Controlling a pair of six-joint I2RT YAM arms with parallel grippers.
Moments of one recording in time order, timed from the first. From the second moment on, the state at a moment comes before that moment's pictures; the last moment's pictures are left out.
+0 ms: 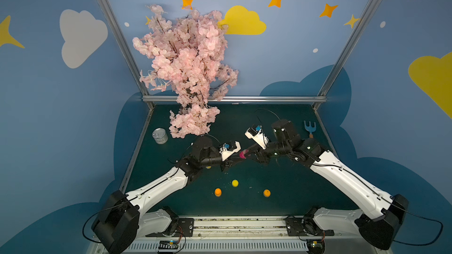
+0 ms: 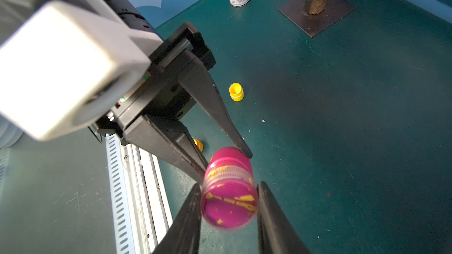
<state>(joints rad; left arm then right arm) -0.65 1.21 0.70 0.21 0.65 0.27 0.75 1.24 1.22 -0.72 -0.47 -0.12</state>
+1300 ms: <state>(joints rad) -0.63 1.16 0.74 0.09 0.67 0.33 0.76 1.24 1.24 -0.73 -0.48 -0.14</state>
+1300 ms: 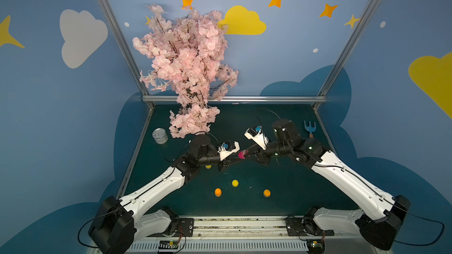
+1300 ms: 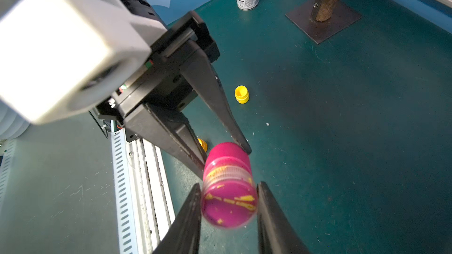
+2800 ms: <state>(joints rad) -0.72 1.18 0.64 0.29 0.11 0.37 0.77 1.43 1.30 -0.58 -0.34 0.24</state>
